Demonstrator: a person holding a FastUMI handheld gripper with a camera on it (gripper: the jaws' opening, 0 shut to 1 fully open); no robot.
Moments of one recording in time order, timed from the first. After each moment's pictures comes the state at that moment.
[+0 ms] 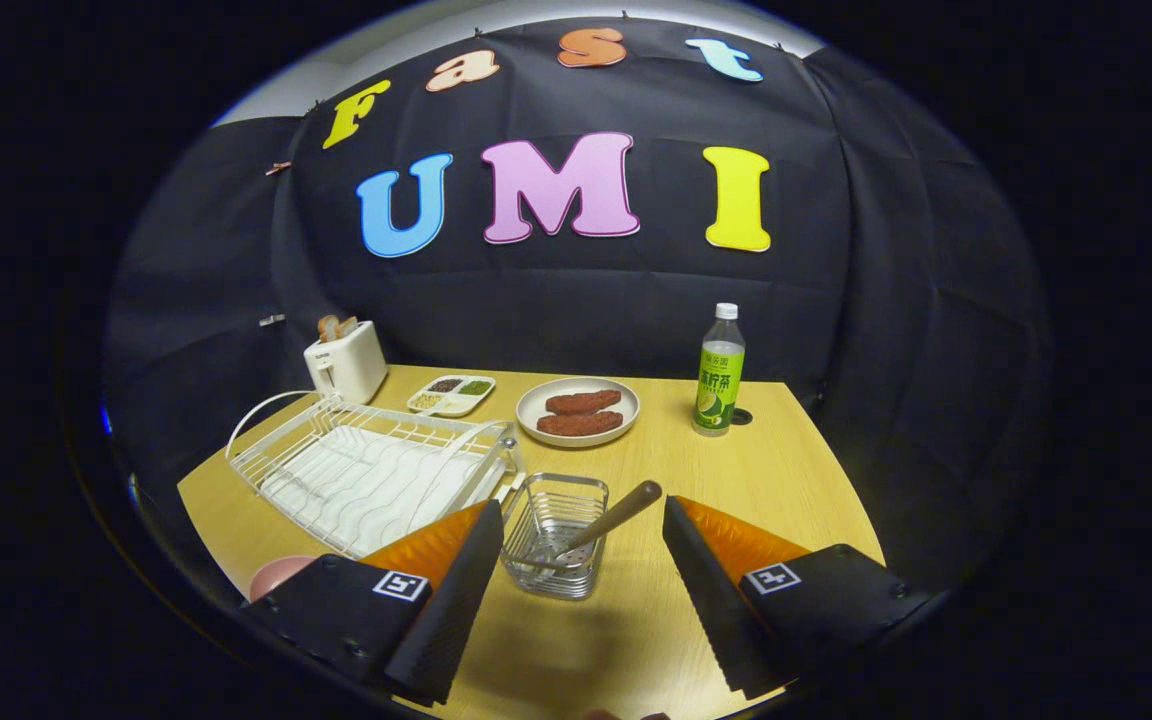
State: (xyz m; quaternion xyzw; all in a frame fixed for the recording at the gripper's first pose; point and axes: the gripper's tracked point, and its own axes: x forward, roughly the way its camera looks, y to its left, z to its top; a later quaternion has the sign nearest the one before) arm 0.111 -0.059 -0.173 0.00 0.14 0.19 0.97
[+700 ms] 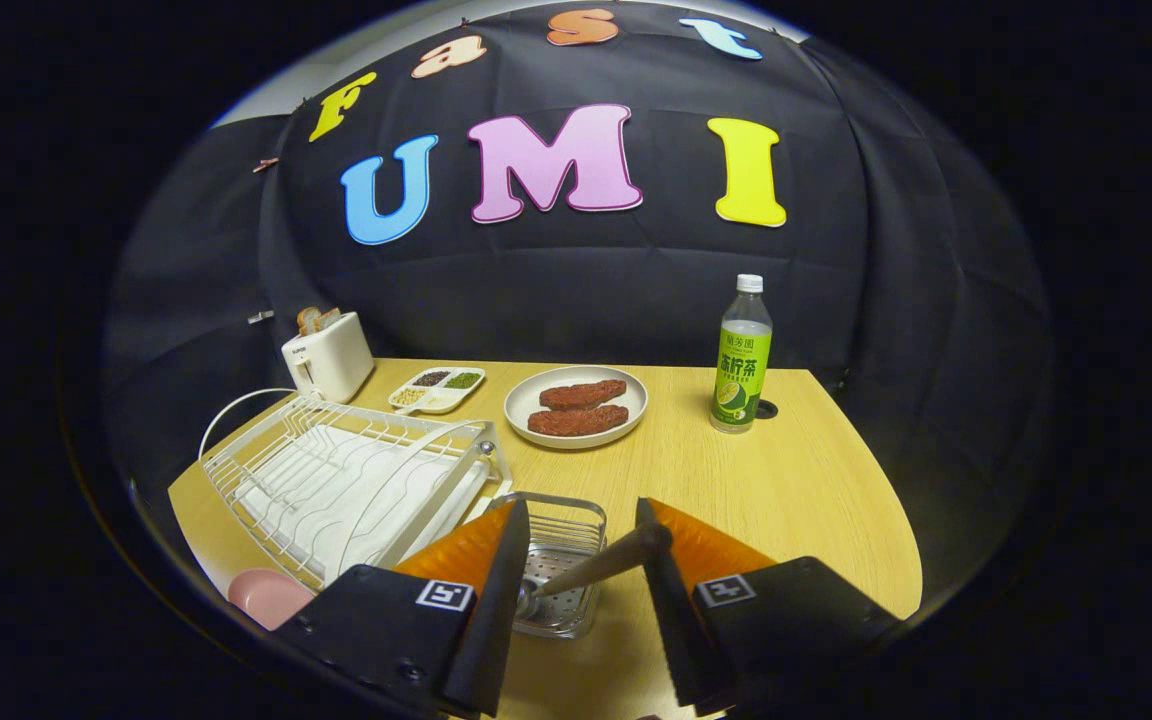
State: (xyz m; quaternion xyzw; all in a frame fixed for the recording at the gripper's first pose) arm 0.163 -0.037 -0.203 0.00 0.15 0.20 0.97
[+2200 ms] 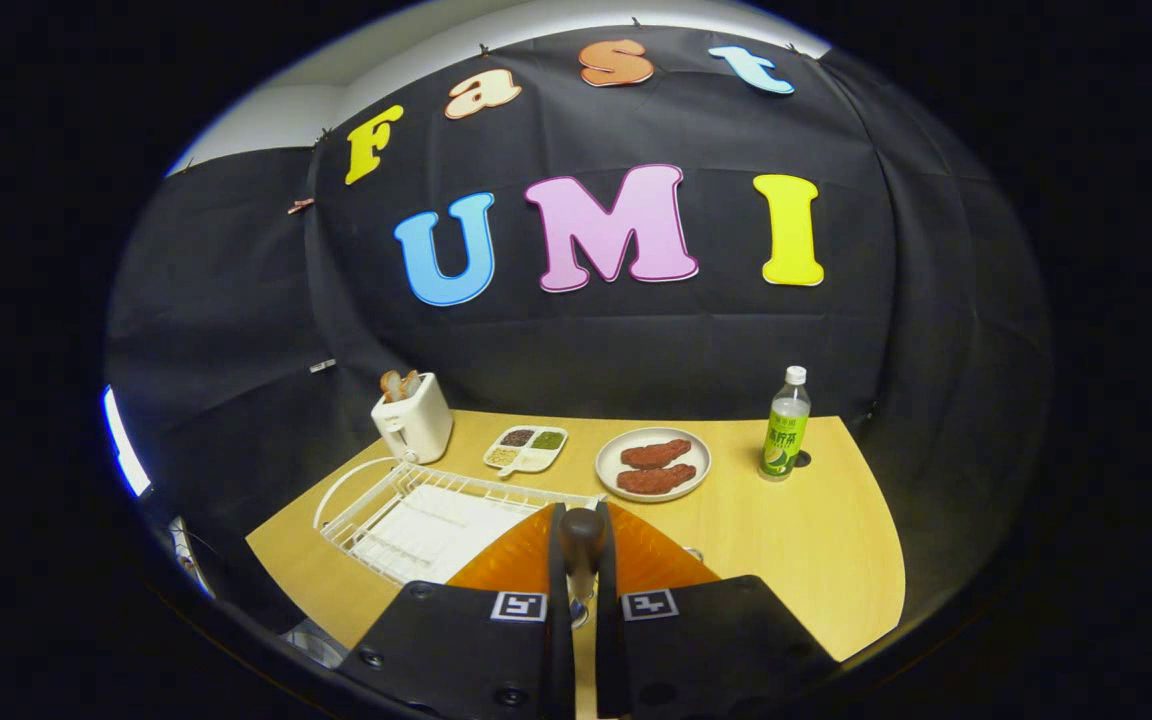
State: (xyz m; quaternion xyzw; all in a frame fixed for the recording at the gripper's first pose) arm 0.062 0.028 -0.058 0.03 0.14 0.25 0.96
